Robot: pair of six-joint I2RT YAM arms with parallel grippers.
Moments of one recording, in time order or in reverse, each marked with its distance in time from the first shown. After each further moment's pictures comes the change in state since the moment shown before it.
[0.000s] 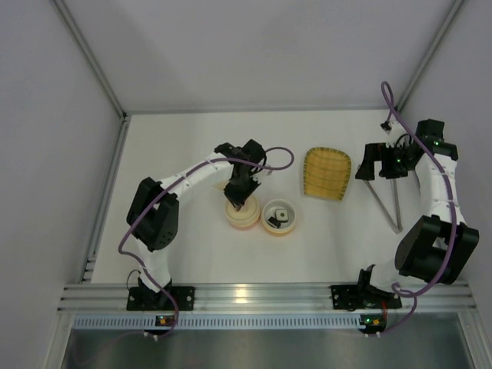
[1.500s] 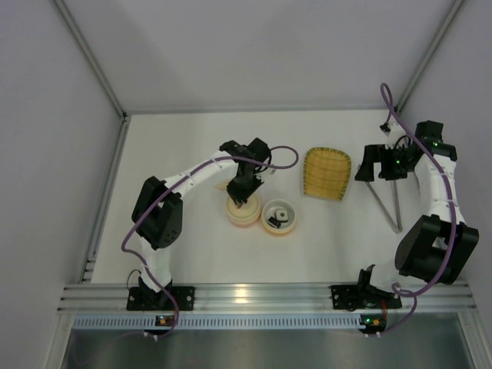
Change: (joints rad) left arm -0.021 0.043 0.077 -0.045 -0.056 0.005; right arm 0.000 0.000 -0.021 0.002 0.003 0.000
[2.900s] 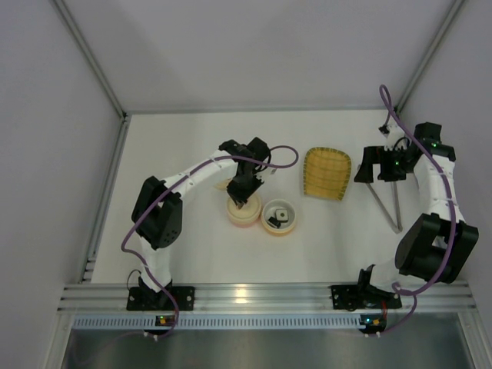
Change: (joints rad) left arm 0.000 0.000 0.007 -0.011 0.032 0.002; right arm 0.000 0.006 -0.018 0.006 0.000 0.000
